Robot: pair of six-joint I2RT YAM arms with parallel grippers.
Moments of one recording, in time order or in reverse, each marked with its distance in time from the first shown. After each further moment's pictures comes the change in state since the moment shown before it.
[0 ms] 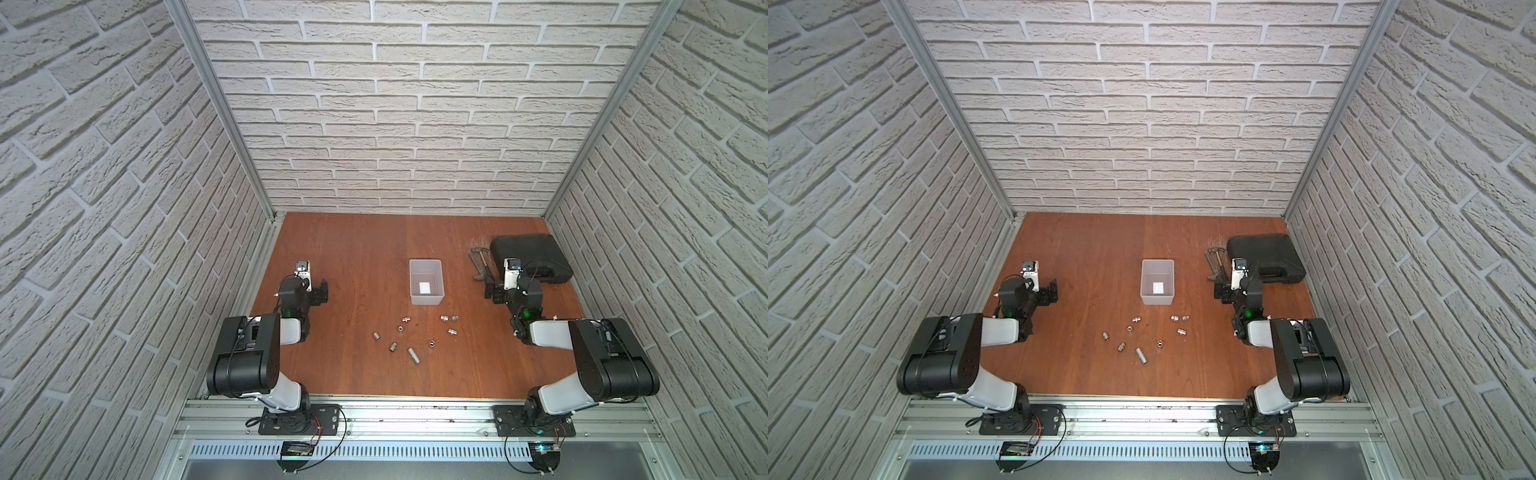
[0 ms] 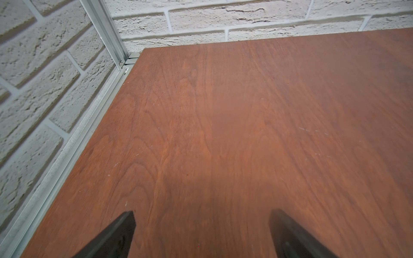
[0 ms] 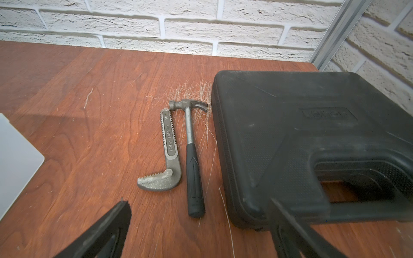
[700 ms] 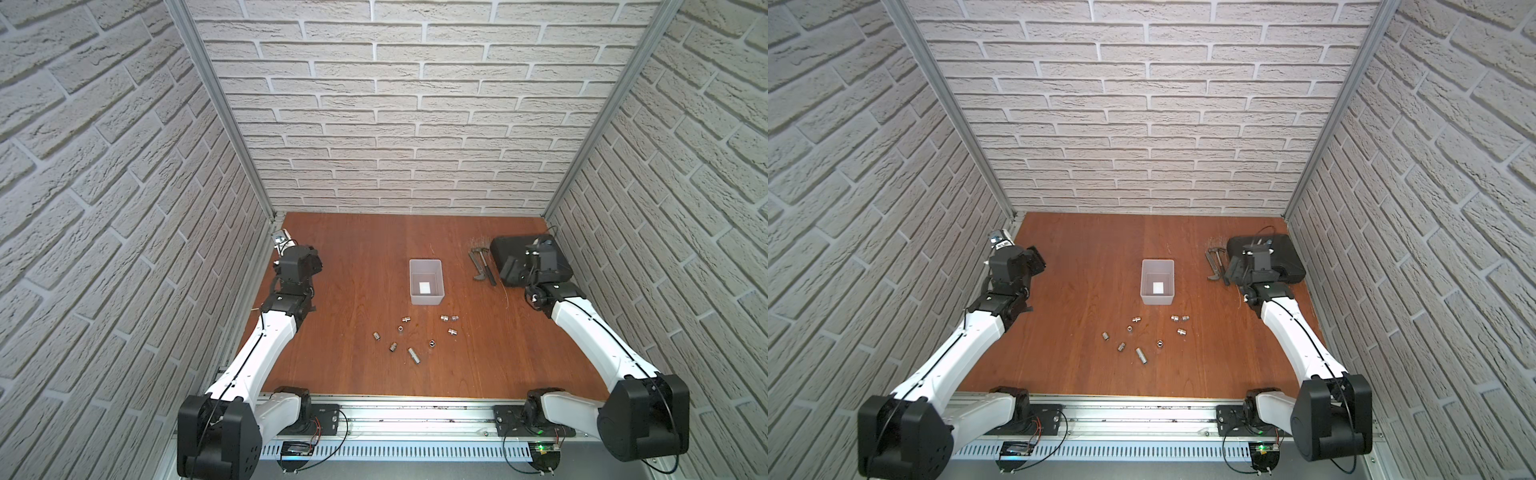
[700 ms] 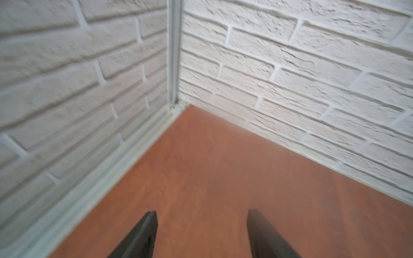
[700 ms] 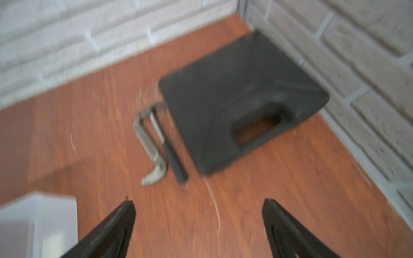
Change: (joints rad) left arm -0.311 -0.422 0.396 -0.822 -0.415 -0.547; right arm 0.166 -0.315 0.487 -1.219 0.263 0.470
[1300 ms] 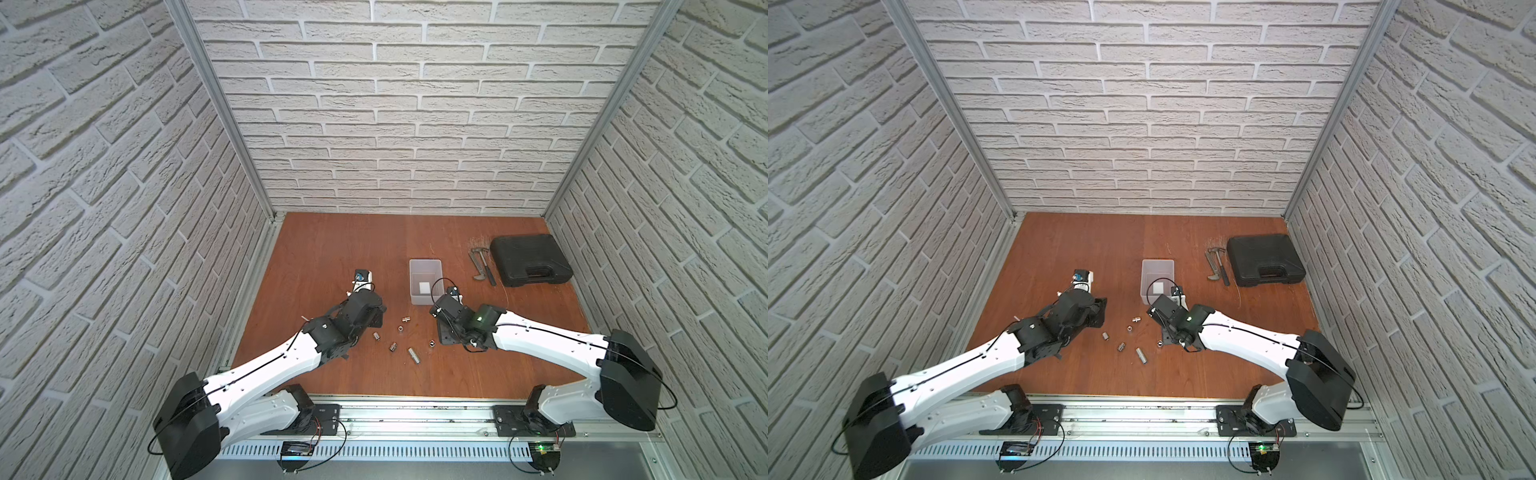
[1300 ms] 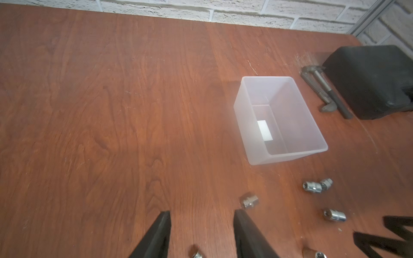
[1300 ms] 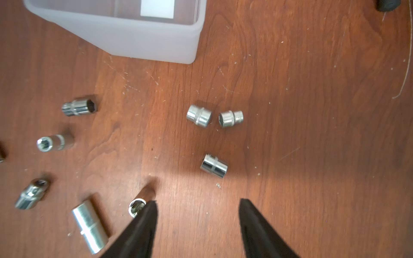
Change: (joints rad) left arm -0.598 -0.111 -0.144 -0.210 0.000 -0.146; right arm 0.695 0.237 0.008 -0.215 0.036 0.344
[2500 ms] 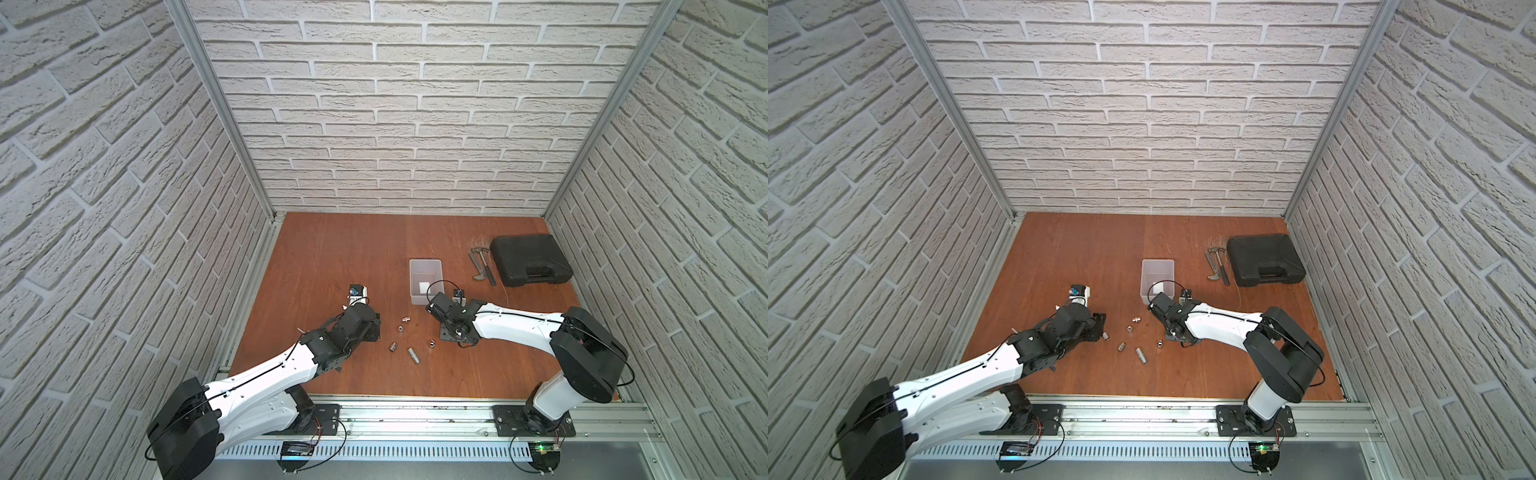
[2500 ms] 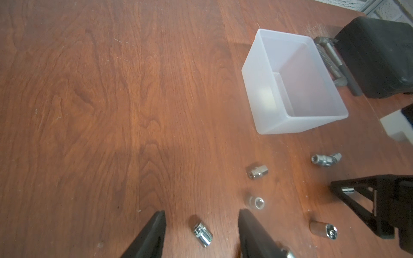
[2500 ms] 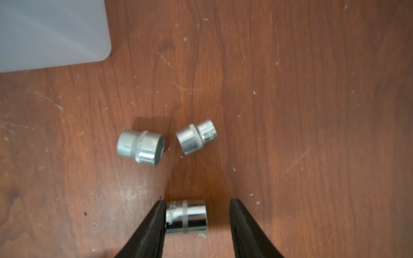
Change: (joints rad) left arm 0.000 0.012 -0.132 0.074 0.077 -0.051; right arm -0.088 0.173 -0.026 0.068 -0.003 0.143
